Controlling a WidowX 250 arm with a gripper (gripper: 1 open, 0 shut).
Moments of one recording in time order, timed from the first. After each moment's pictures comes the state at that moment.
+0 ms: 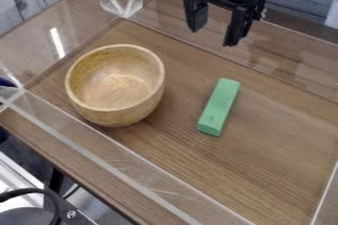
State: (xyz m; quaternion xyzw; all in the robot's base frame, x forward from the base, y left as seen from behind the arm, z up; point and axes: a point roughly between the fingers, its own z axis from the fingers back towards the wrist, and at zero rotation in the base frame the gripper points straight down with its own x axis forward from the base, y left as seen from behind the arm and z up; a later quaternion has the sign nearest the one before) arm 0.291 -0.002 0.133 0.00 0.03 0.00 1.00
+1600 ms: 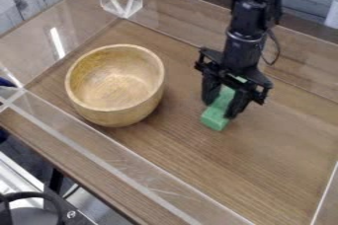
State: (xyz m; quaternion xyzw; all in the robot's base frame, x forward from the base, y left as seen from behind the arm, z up) arm 0.291 -0.029 0.031 0.03 0.09 -0.06 0.99
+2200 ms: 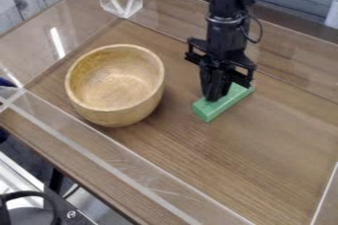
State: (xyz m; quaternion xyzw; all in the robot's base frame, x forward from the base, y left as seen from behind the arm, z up) arm 0.288 -0.011 0.046 -0.05 0.09 -0.09 0.99
